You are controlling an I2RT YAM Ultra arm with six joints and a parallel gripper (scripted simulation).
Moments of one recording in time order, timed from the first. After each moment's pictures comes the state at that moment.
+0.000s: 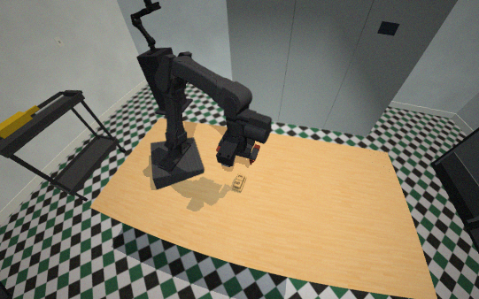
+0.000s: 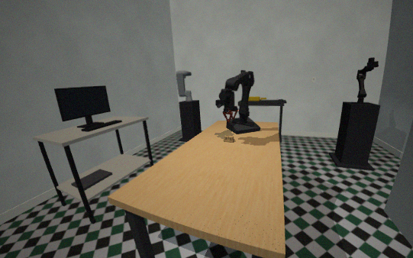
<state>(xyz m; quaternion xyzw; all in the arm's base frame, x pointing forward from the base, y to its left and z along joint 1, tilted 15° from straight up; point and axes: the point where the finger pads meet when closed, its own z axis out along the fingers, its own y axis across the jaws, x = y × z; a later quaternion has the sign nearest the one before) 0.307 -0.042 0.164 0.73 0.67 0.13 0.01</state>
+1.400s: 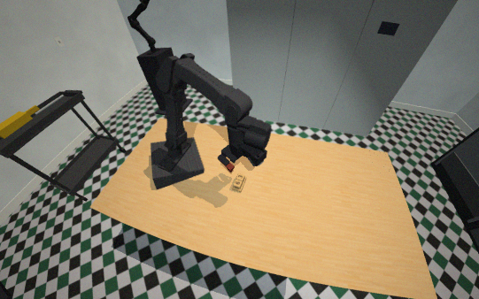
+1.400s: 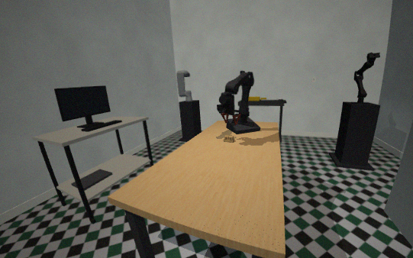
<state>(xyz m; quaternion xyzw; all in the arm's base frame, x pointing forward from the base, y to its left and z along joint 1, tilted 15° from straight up) 0.310 -0.039 0.142 0.25 0.96 0.11 0.07</state>
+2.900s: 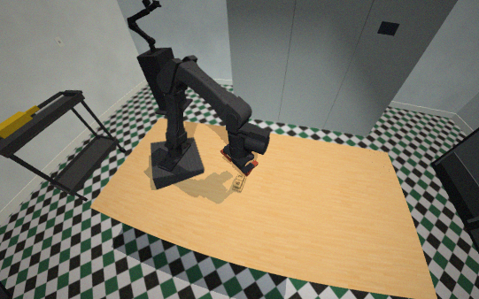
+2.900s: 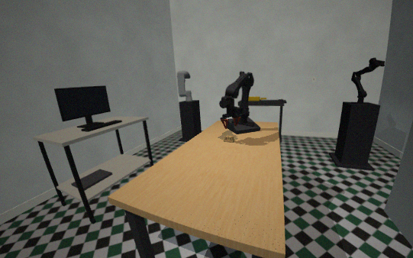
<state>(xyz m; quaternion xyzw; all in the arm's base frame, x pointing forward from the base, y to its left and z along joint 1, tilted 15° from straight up) 0.316 -0.036 0.116 -0.48 0.87 0.02 0.13</state>
